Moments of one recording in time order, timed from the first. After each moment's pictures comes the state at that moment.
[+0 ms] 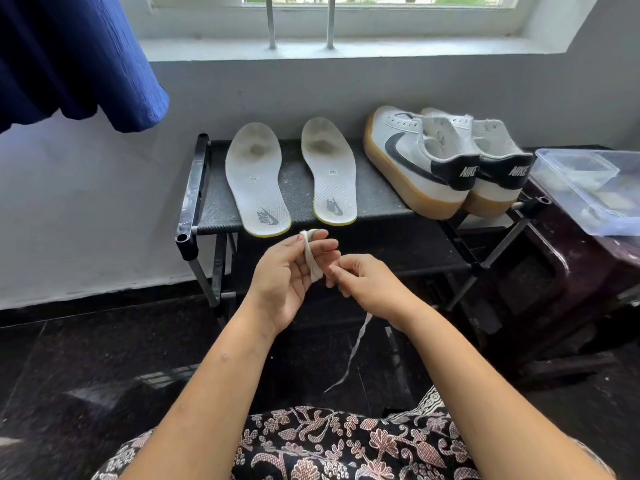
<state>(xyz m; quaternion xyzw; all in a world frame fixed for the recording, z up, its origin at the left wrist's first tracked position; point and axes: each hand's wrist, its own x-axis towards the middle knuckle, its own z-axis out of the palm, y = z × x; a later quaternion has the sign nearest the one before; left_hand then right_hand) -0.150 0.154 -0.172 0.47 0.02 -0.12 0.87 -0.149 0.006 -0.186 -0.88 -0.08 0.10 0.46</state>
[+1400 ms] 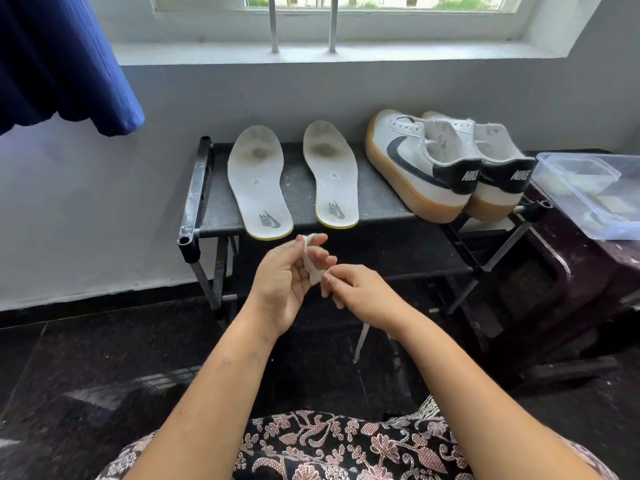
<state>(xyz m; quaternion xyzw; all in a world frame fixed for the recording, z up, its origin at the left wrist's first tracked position) -0.147 0.155 -0.177 0.48 0.02 -0.12 0.87 -0.148 0.013 -0.194 -0.89 -0.10 0.11 0.44</state>
